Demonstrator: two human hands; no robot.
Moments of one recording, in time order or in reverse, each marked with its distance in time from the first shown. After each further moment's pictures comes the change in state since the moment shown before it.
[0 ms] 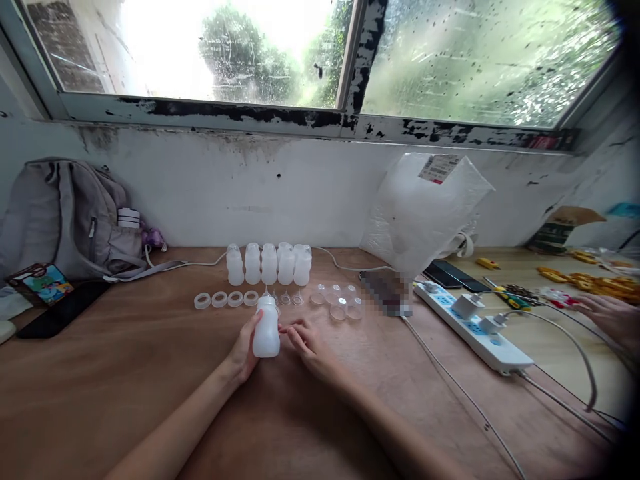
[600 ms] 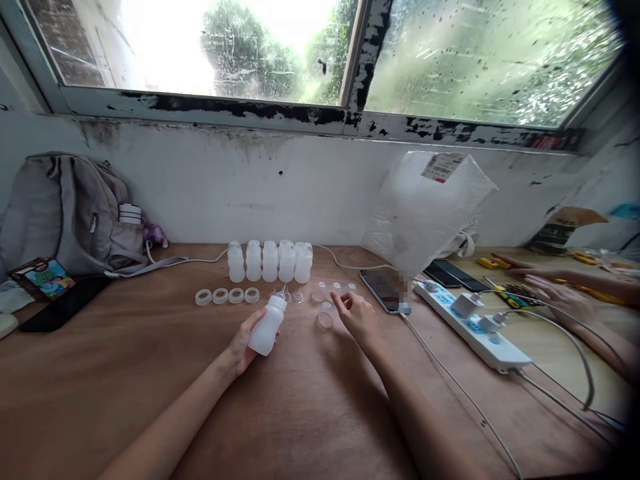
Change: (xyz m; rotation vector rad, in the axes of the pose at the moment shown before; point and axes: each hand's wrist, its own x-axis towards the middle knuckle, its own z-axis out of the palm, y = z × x) left_hand 0.000 0.009 -0.003 0.105 0.039 -0.095; right_hand 0.018 0.037 -0.078 -0.697 0.474 0.356
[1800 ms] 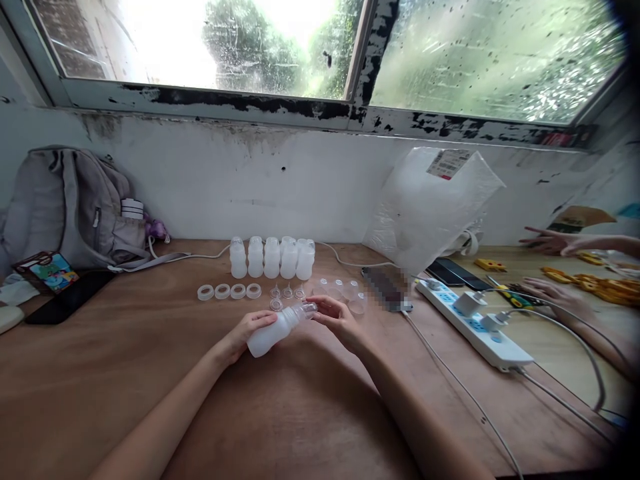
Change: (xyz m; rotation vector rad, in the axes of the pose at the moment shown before) left_hand -0.004 0.016 -0.005 0.480 -0.205 0.010; right_hand -0.024 -0.029 0.004 1.274 -0.644 -0.120
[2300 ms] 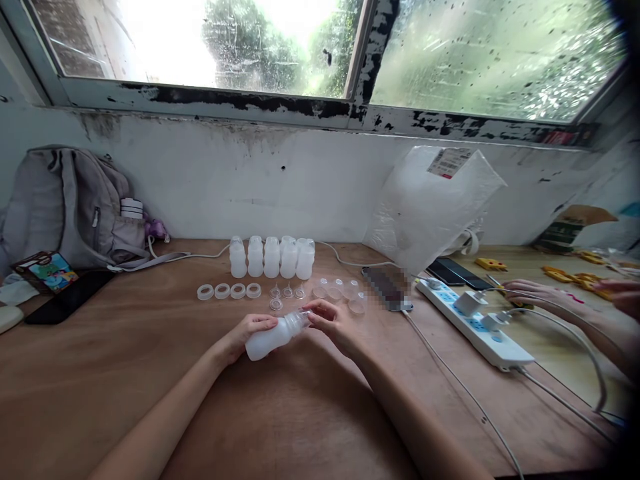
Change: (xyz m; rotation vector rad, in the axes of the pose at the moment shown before) left_hand -0.002 0.001 0.000 -0.010 -0.054 -0.064; right_hand -0.005 -0.003 0.014 0.029 0.004 0.059
